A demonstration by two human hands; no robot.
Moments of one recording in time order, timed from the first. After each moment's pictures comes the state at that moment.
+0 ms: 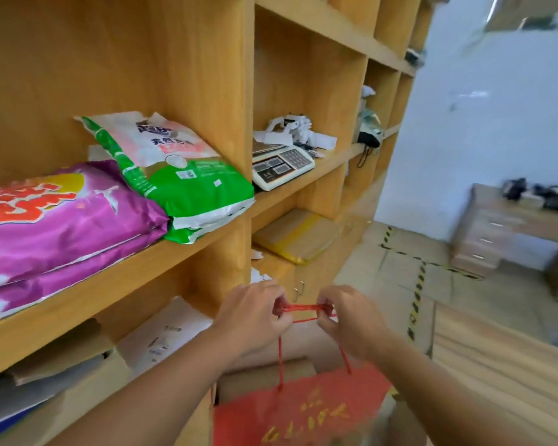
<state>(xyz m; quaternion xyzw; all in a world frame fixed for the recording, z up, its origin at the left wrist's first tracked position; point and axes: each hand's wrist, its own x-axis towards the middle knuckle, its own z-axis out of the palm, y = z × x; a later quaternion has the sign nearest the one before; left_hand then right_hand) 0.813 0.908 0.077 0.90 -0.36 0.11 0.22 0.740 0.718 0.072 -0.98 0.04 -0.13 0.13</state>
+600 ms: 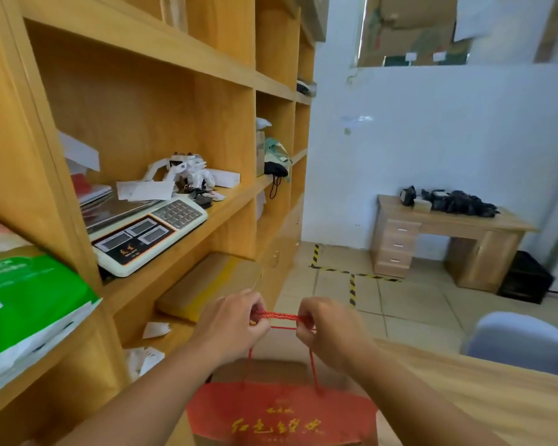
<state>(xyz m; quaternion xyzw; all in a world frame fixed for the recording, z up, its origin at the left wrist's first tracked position) 0.954 0.671 0.112 0.86 -0.45 0.09 0.23 0.819 0.517 0.117 -0.97 0.14 -0.19 0.07</state>
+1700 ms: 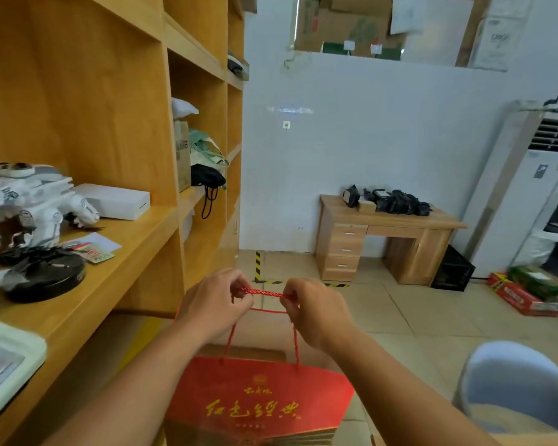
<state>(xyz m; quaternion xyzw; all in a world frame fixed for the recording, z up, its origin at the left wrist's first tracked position) 1.285 0.362 0.118 0.80 -0.50 -0.01 0.34 1.126 0.247 0.117 -0.93 0.29 -0.22 0.07</state>
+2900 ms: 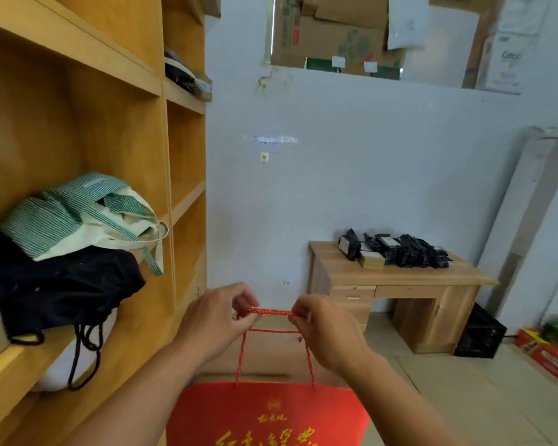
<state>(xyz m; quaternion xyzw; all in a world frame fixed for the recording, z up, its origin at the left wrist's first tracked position) 1.614 -0.184 0.146 0.75 -0.55 0.01 0.36 1.433 -0.296 0.138 -0.90 0.33 -0.26 0.09</state>
